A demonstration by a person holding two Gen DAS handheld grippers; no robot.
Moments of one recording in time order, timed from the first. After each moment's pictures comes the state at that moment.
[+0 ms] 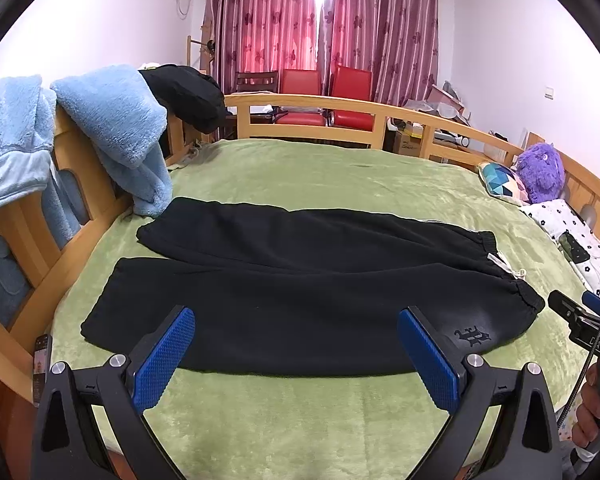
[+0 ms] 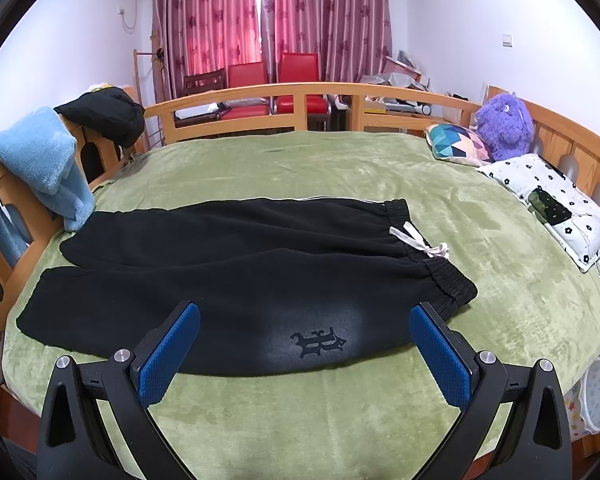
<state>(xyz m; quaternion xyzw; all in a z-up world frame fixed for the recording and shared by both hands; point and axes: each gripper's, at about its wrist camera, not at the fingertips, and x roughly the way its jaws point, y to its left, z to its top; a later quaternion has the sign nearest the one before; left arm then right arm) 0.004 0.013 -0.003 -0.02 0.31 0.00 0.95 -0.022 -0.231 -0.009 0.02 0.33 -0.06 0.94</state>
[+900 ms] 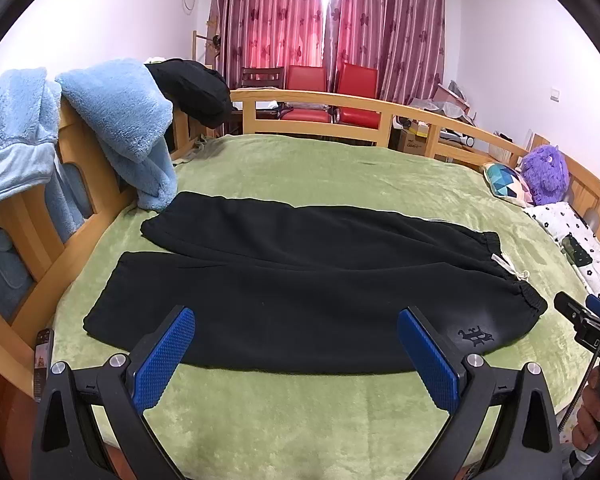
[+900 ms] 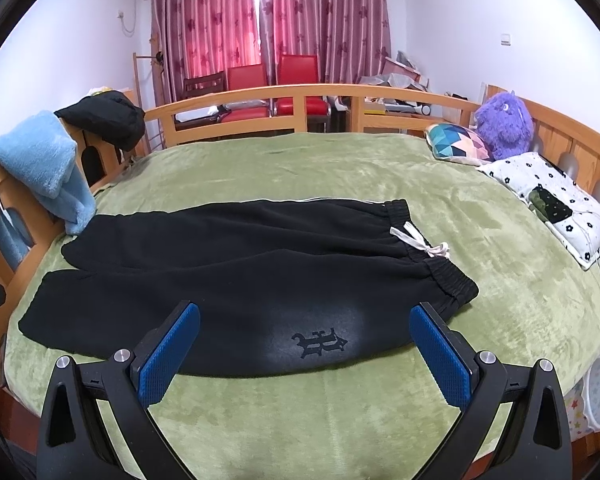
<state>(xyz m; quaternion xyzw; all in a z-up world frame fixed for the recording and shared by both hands) 0.004 0.019 -0.006 -0.03 0.32 0.01 0.95 -0.019 -0.237 -0.013 0.03 0.32 -0.06 0.94</state>
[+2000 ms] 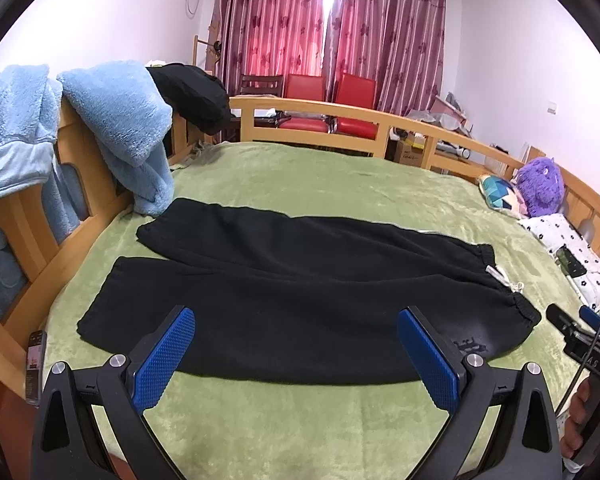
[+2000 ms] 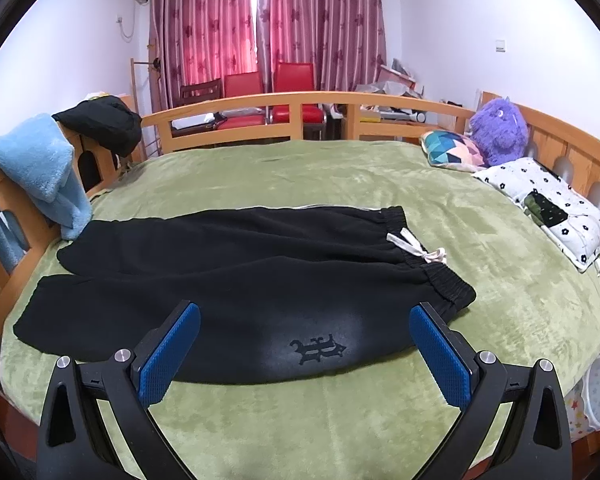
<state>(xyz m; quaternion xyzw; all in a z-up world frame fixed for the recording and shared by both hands) 0.008 0.028 -0.004 -0.05 0.30 -0.01 0.95 -0.021 -0.233 -0.017 0.03 0.30 -0.07 0.95</state>
